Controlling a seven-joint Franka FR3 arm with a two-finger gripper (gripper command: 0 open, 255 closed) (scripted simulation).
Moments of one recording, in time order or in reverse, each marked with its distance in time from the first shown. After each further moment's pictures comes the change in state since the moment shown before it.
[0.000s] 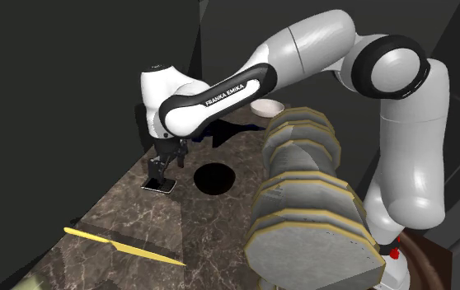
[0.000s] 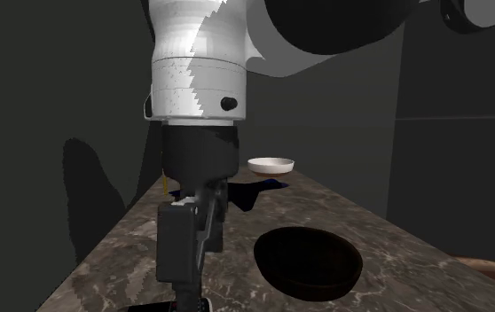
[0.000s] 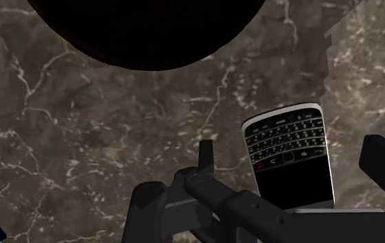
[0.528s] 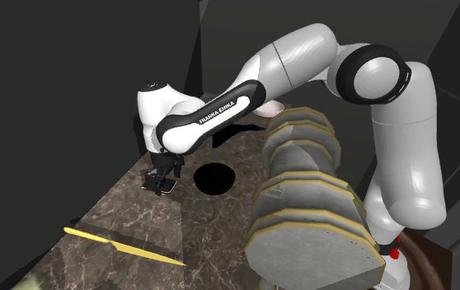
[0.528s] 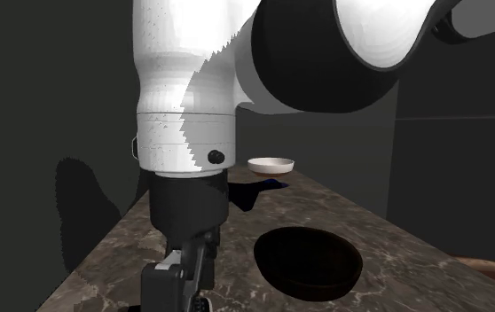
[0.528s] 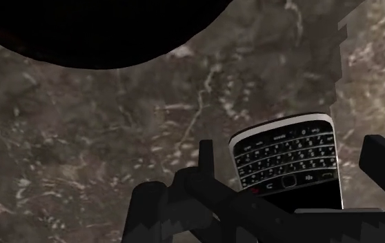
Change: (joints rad) arm 0.025 0.086 -0.006 0.012 -0.030 0.067 0.023
